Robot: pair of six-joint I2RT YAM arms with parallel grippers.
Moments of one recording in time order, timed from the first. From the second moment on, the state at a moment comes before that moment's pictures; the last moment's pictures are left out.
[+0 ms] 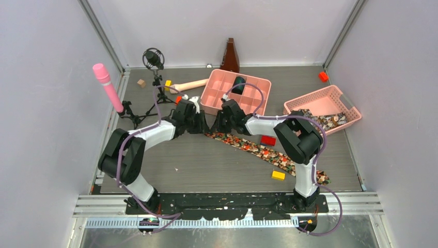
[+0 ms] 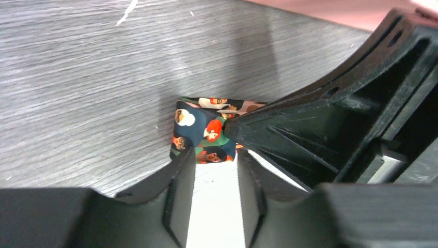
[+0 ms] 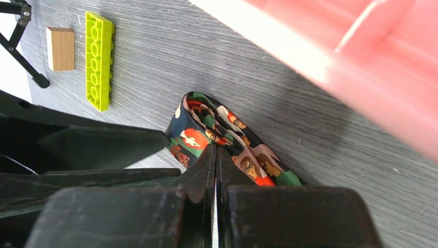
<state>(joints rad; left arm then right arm) -0.46 1.62 0.89 -0.07 0.19 -0.44 0.71 1.97 1.15 0.09 -0.17 0.76</state>
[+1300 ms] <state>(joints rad) -0.36 1.70 0.79 0.16 0.39 -0.55 0.71 1.97 1.15 0.07 -0.14 0.75</state>
